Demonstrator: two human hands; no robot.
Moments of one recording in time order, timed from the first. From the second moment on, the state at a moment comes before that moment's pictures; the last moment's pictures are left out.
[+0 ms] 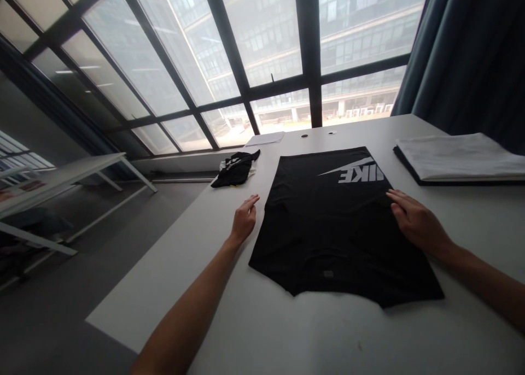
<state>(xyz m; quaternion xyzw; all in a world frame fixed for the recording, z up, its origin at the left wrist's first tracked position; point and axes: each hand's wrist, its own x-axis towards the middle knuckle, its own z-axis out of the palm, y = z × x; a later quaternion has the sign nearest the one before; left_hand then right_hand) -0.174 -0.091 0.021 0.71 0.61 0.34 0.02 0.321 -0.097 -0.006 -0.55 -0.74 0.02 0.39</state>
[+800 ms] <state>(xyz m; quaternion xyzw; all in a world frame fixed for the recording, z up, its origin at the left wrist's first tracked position) -0.112 -0.126 0.013 0.83 0.56 0.06 0.05 0.330 -0.086 -0.021 -0.58 -0.73 0.06 0.36</state>
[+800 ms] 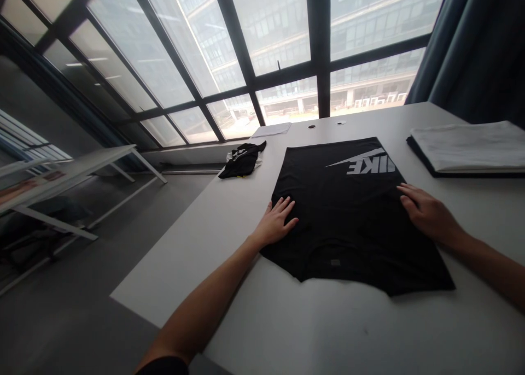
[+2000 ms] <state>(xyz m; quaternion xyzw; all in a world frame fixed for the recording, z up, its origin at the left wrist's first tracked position) -0.122 -0.141 0.020 0.86 0.50 0.09 0.07 0.336 -0.092 -0.005 -0.65 -0.63 0.13 0.41</state>
